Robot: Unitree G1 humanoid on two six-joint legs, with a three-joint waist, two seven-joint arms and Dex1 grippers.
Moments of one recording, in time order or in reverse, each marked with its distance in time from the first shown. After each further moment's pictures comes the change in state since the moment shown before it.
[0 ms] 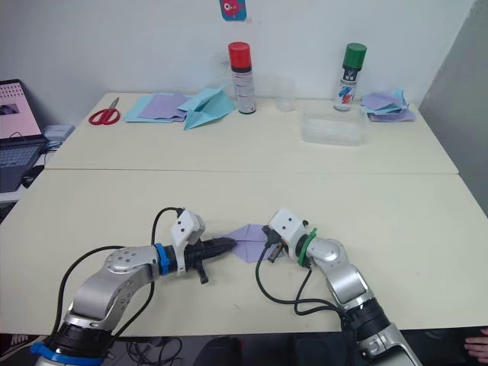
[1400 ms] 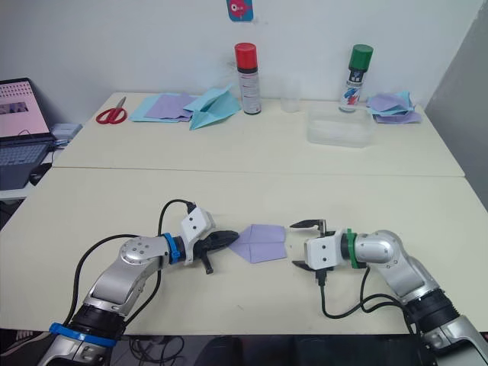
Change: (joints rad) left arm -0.117 -0.067 -0.094 0.273 0.170 -0.269 0.020; right arm -0.010 -0.442 0.019 0.025 -0.100 -0.674 0.323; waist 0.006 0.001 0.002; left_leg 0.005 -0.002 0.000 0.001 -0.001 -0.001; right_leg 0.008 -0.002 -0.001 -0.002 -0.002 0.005
